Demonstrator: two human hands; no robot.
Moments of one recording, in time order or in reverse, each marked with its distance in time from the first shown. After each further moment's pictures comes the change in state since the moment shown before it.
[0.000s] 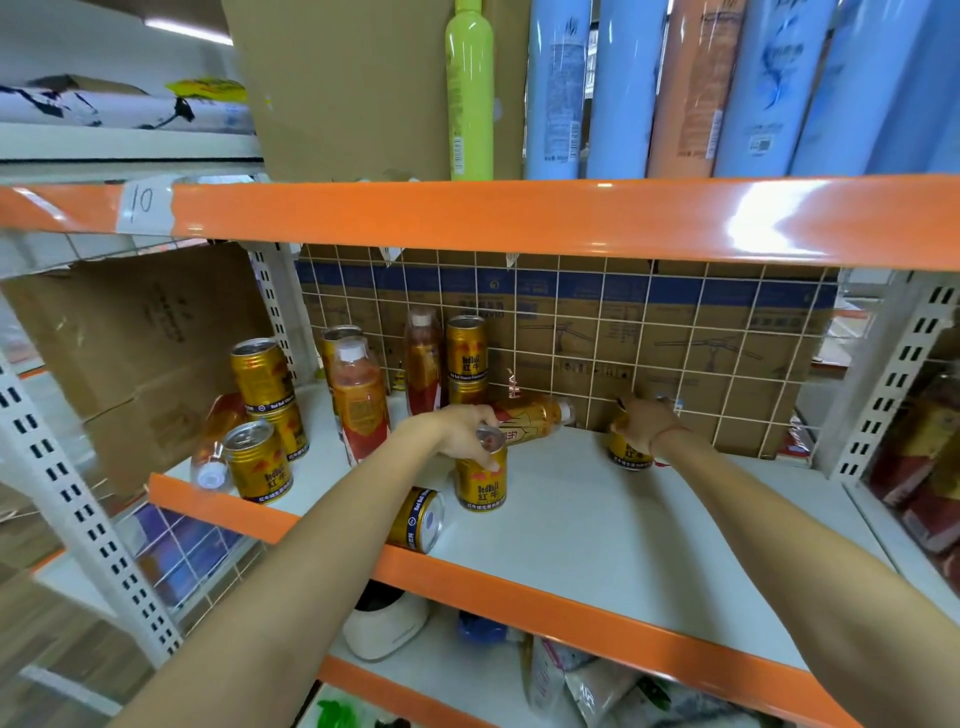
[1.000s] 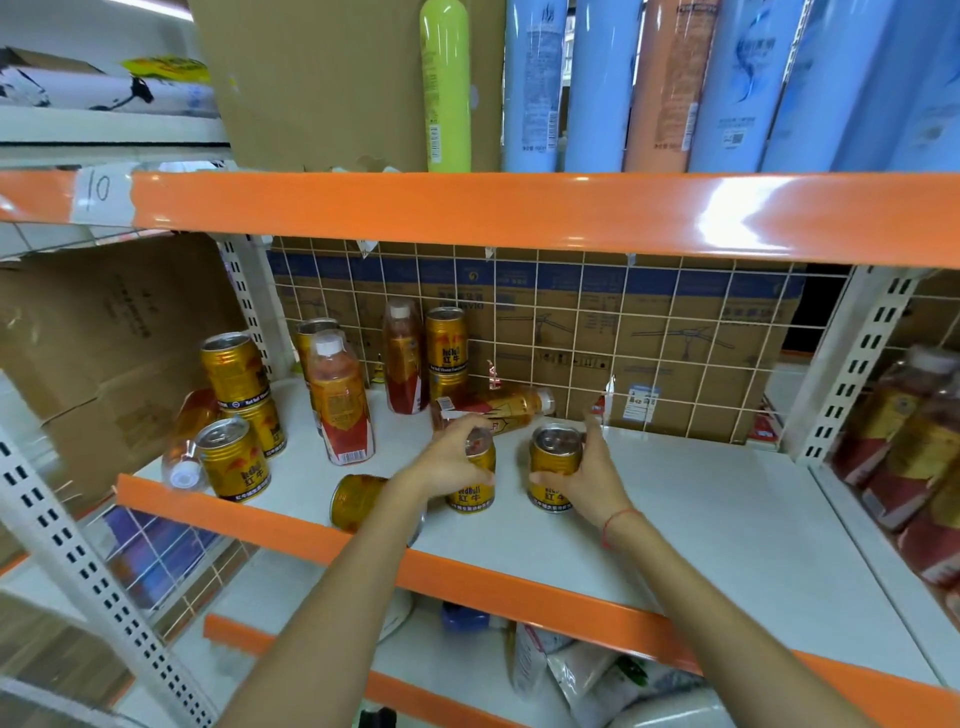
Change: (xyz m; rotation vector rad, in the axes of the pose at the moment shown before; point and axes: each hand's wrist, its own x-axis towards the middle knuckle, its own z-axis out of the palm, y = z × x) left_hand -0.021 0.005 0.052 -0.498 0.208 0.052; right_hand -0.097 -0.052 0.046 0.927 0.081 -0.010
